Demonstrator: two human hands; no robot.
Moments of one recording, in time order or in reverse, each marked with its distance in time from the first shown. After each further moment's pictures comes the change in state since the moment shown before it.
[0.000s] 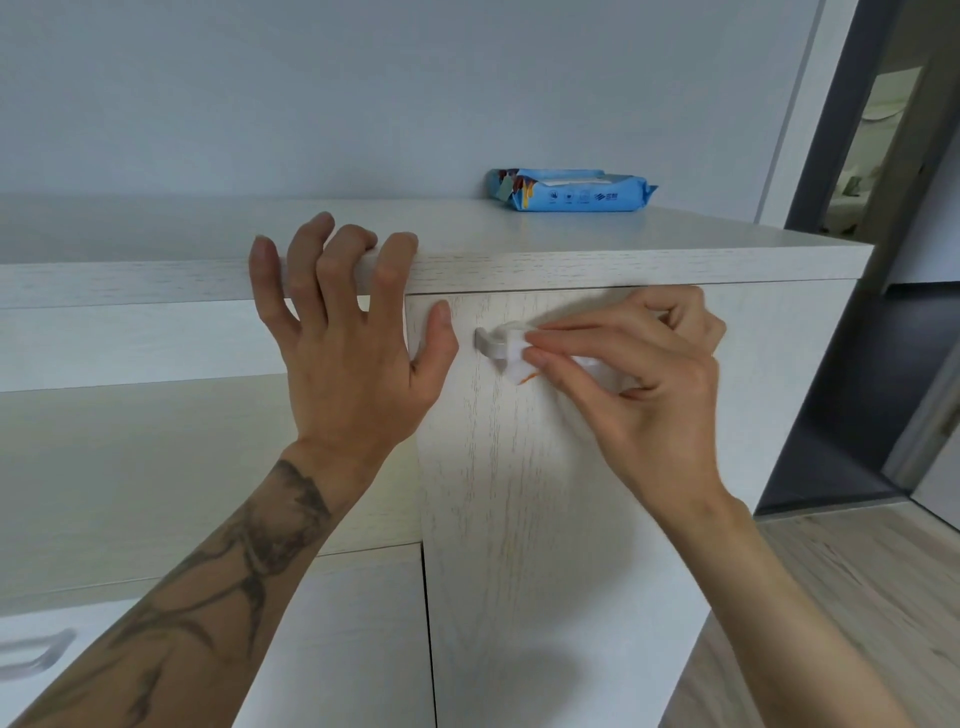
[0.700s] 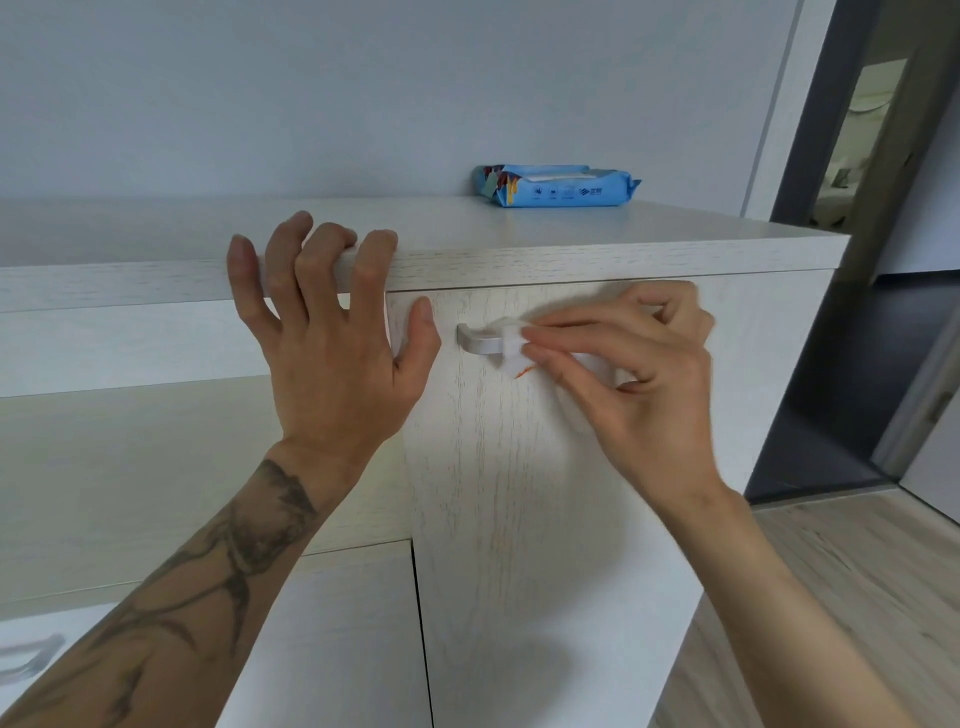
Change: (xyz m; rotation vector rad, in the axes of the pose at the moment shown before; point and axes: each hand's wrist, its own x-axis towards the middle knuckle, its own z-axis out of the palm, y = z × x) left_hand 0.001 0.002 0.000 0.003 -0.002 -0.011; right_hand -0.002 0.006 -0.010 0.009 -0.029 0.018
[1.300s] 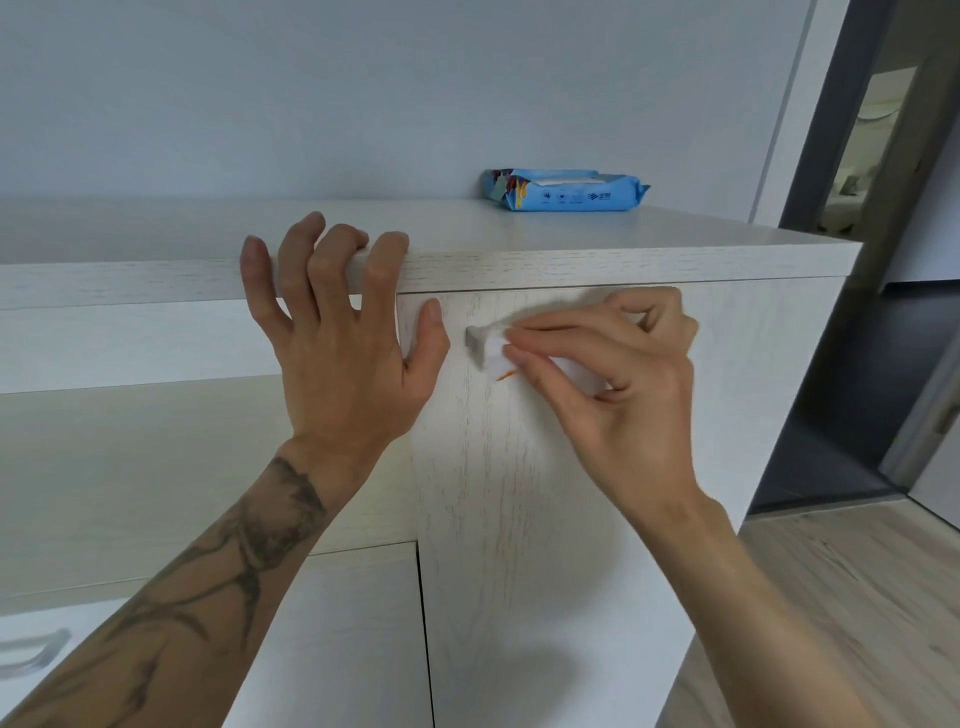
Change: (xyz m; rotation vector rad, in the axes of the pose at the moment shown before) left_hand 0.000 0.000 0.001 0.006 0.014 0.015; right_hand -0.001 -0.011 0.016 -0.026 0.042 -0.026
